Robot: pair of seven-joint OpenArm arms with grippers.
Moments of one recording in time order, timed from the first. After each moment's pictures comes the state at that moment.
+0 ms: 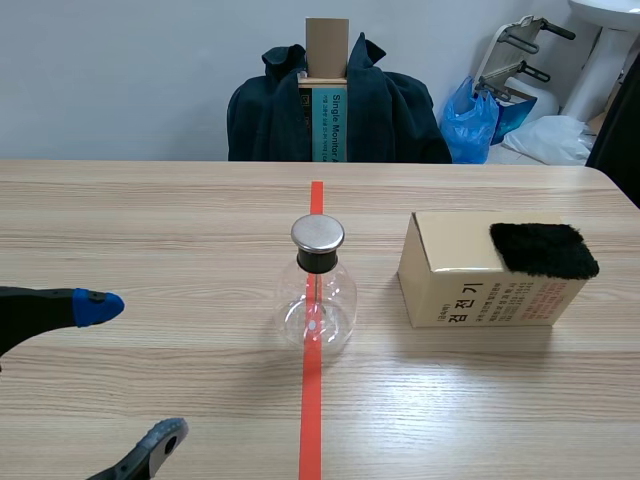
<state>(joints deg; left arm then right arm) 46.9 -43.7 3.1 108.5 -8.4 -25.3 -30.0 -13.4 11.0 21.3 126.5 -43.6 -26.5 35.8</state>
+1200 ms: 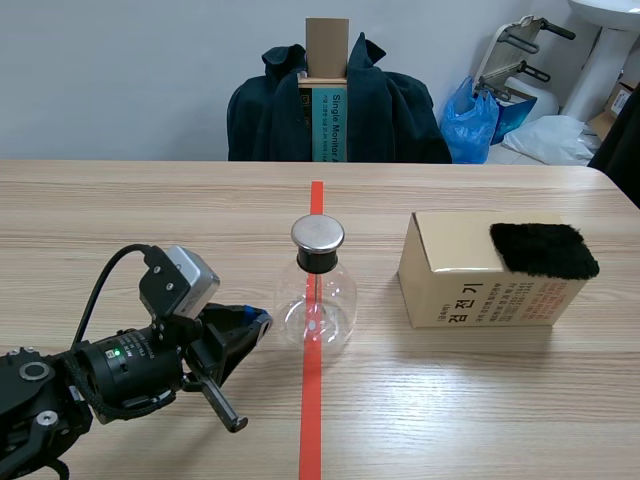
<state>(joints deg) 4.7 -24.3 26.8 72.1 -4.4 -25.0 -20.0 -13.4 15.5 -5.3 126.0 -53.1 -27.6 23.1</state>
